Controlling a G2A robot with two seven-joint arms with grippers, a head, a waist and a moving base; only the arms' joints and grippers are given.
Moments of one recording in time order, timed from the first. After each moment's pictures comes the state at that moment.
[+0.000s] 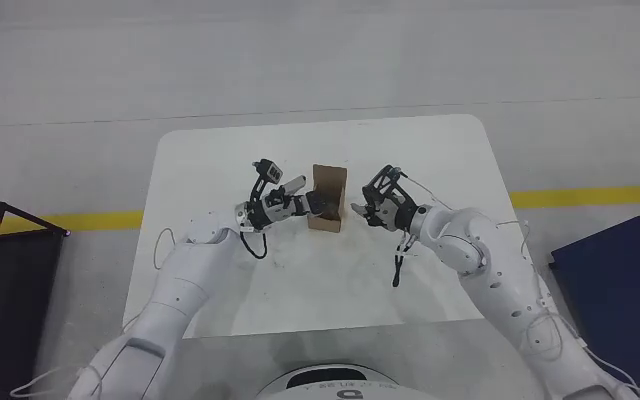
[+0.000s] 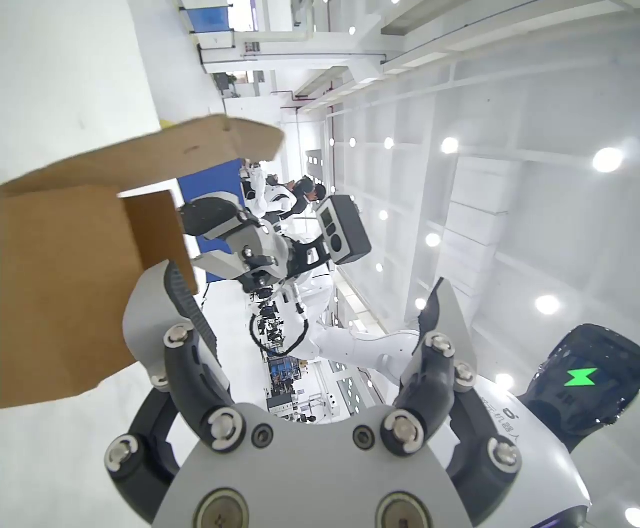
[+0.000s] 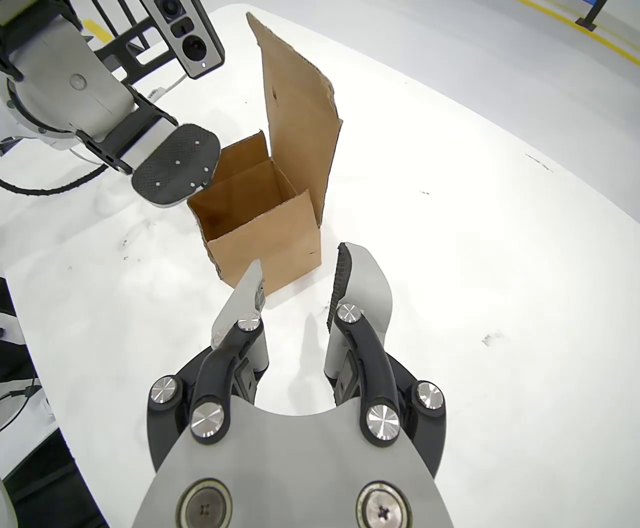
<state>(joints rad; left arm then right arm) 1.07 -1.30 -1.08 -1.00 -0.75 -0.49 -1.17 -1.32 -1.05 1.13 -1.72 -0.94 -0.39 0.55</state>
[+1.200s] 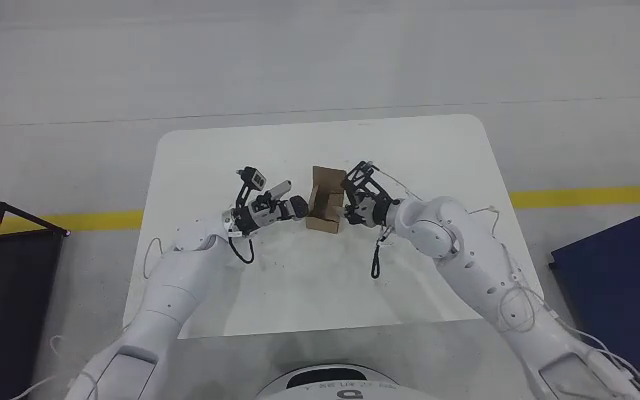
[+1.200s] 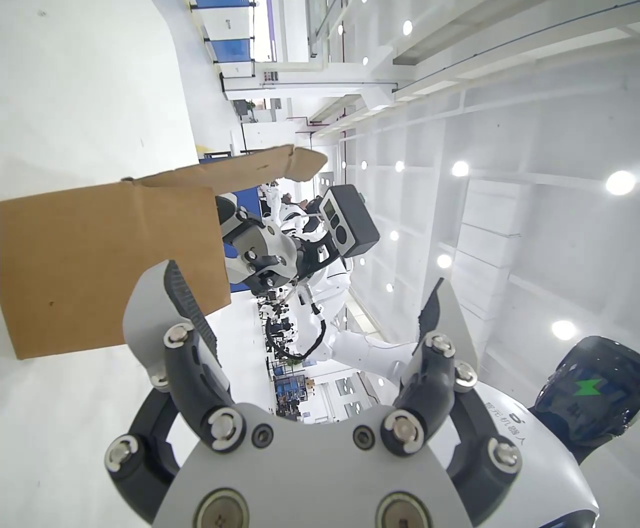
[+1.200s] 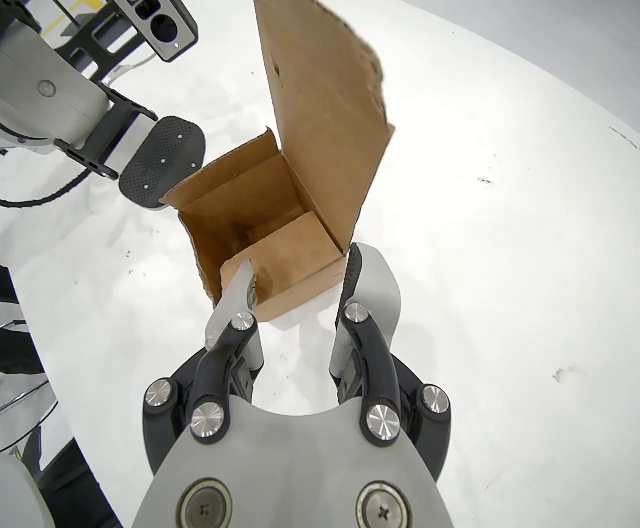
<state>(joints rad) 1.11 -1.28 -1.14 -0.96 -0.68 -0.48 -1.16 -1.14 -1.11 0.95 -1.58 -0.87 -0.29 0.66</state>
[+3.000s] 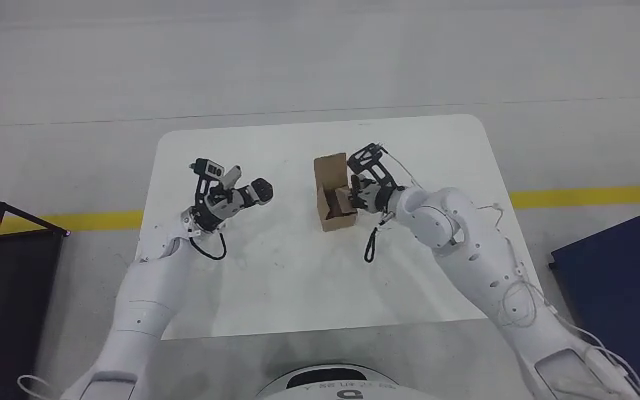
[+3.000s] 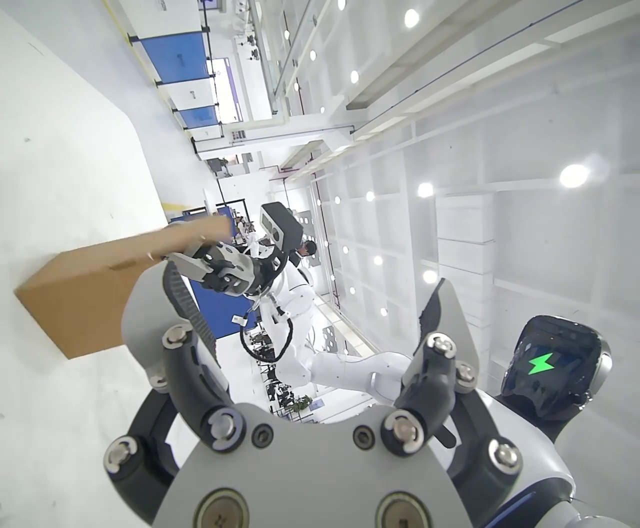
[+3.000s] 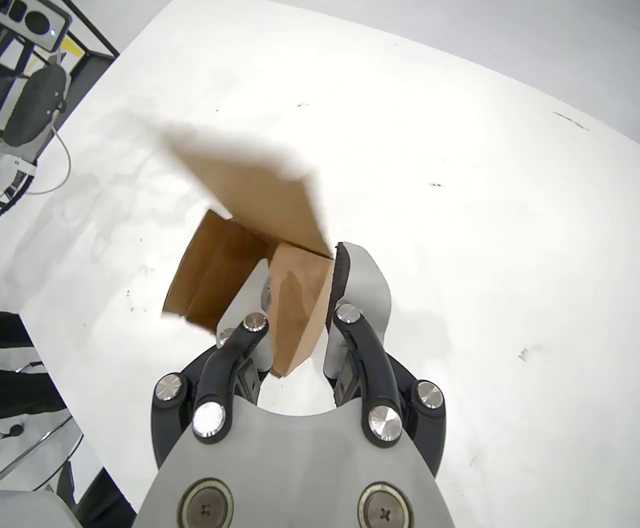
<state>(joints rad) 1.24 -1.22 -1.37 -1.15 -0.74 -0.48 -1.15 -1.14 -1.14 1.02 -1.61 -0.82 -0.15 0.72</state>
